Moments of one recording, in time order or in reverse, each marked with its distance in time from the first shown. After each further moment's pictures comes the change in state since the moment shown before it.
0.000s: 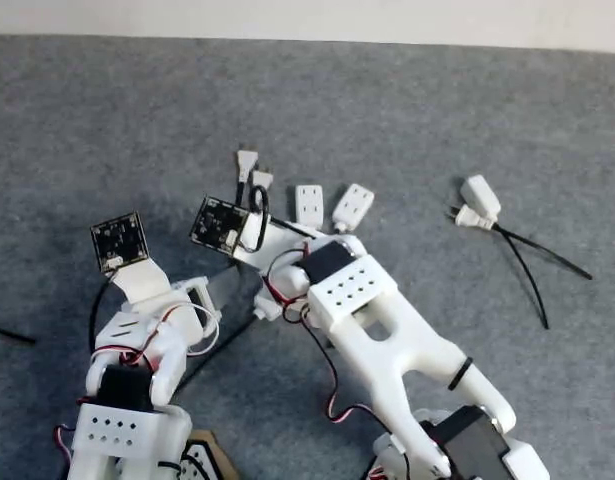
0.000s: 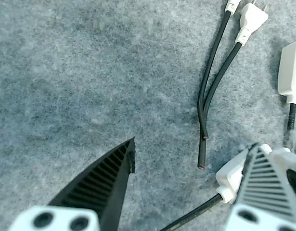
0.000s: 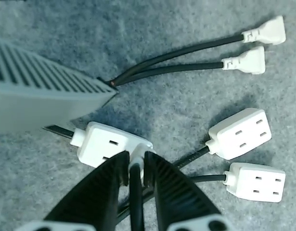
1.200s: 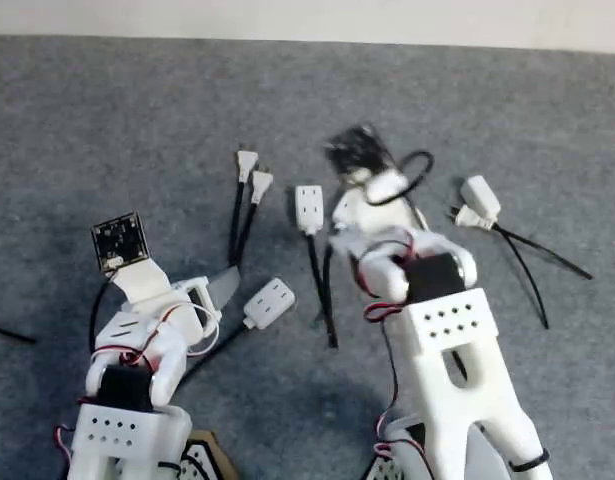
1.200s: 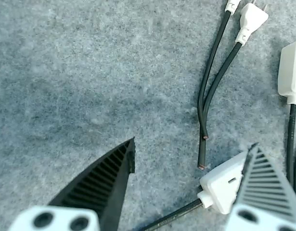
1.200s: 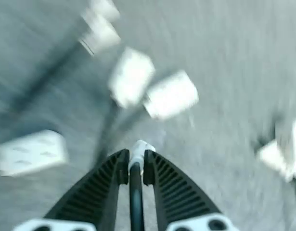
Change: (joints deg) left arm 0.0 0.0 0.0 0.0 0.0; right arm 21.5 -23.3 9.4 4.2 -24.5
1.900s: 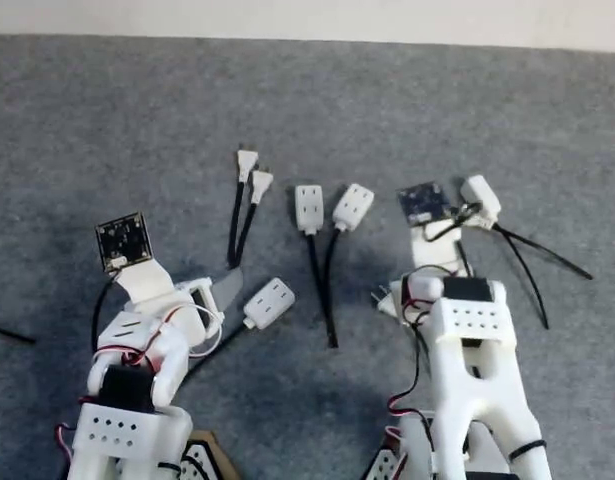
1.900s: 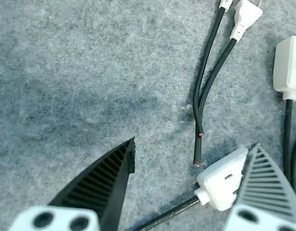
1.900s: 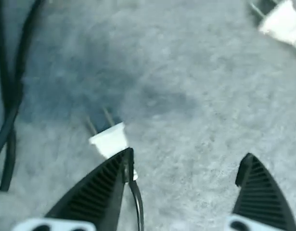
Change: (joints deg) left arm 1.2 0.0 0.0 0.0 0.0; right arm 14.5 4.2 12.4 -0.5 7.1
